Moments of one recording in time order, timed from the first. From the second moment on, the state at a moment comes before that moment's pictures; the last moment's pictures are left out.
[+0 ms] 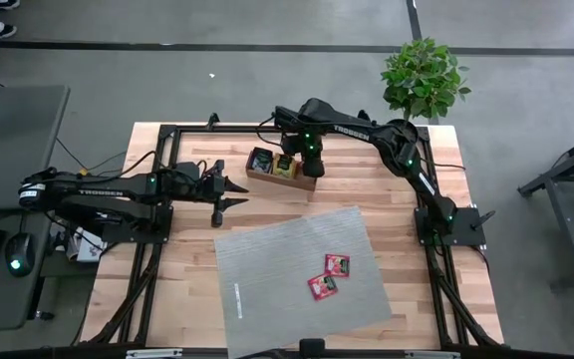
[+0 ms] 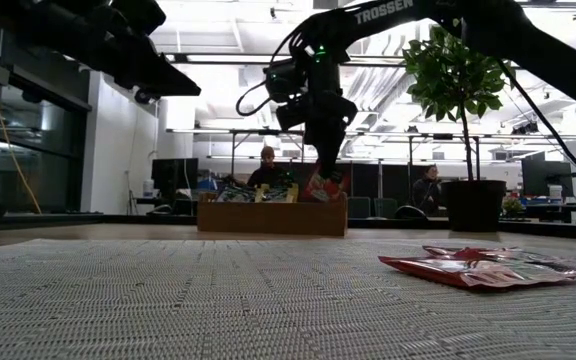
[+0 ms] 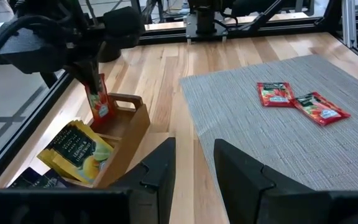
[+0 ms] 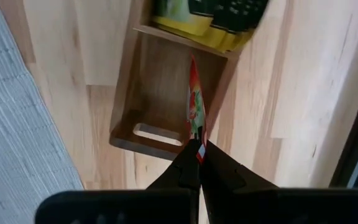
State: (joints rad) left arm 0.12 0.84 0.47 0.05 0.05 0.13; right arm -0.45 2.32 2.26 -1.49 0.00 -0.46
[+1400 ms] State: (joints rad) left arm 0.12 0.84 0.47 0.05 0.05 0.12; right arm -0.43 2.32 2.20 -1.44 0.10 -0.49
